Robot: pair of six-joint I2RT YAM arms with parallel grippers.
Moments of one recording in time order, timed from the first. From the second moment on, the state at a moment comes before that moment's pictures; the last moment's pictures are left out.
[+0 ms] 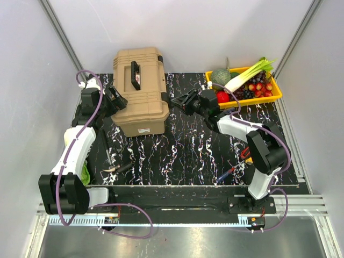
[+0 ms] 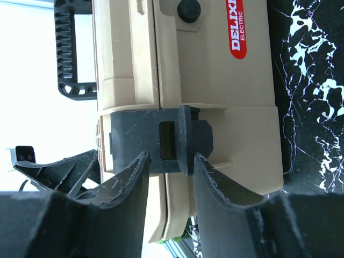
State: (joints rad) left arm 0.00 1.25 1.02 -0.30 0.11 -0.50; right arm 0.53 1.79 1.11 0.45 -0.22 1.26
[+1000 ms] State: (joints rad) left arm -0.01 1.25 1.05 -0.35 0.08 -0.48; right arm 0.57 1.74 1.21 0.23 -0.22 1.04
